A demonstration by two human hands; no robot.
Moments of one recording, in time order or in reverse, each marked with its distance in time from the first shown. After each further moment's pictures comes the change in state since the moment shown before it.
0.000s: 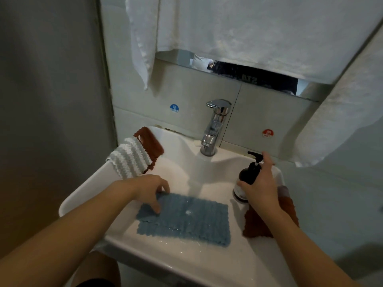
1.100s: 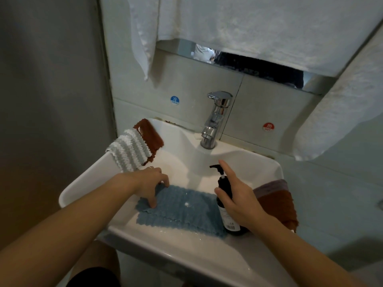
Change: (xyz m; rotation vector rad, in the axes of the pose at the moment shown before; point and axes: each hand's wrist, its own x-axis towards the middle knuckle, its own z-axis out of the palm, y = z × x) left_hand 0.004 0.002 0.006 0.171 -0.001 0.006; right_hand -0.052 -0.009 0.009 -0.180 -0.392 -0.456
